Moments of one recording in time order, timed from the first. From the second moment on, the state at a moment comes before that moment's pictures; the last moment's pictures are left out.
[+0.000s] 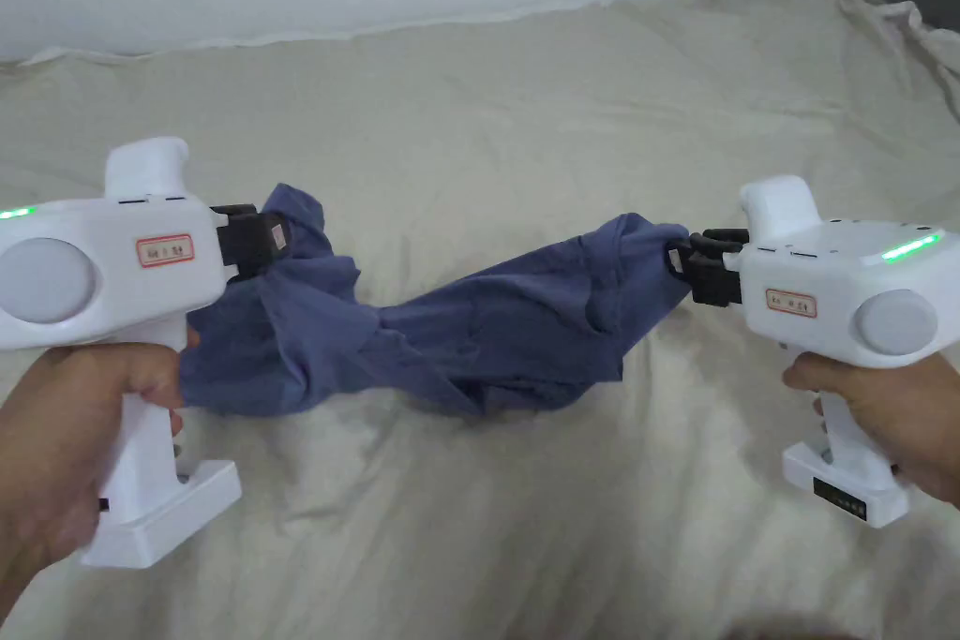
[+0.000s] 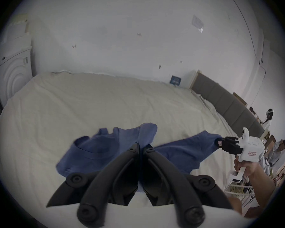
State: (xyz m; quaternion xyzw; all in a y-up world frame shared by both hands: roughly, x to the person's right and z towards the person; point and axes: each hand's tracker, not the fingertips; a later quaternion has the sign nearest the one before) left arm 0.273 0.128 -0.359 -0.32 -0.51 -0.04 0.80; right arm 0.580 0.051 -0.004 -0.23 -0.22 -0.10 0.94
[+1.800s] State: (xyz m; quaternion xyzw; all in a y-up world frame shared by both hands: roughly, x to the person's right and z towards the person) left arm 0.316 0.602 -0.549 -0.04 -0.40 0.06 0.91; right arm 0.726 0.533 -0.144 -0.01 -0.32 0.00 0.95
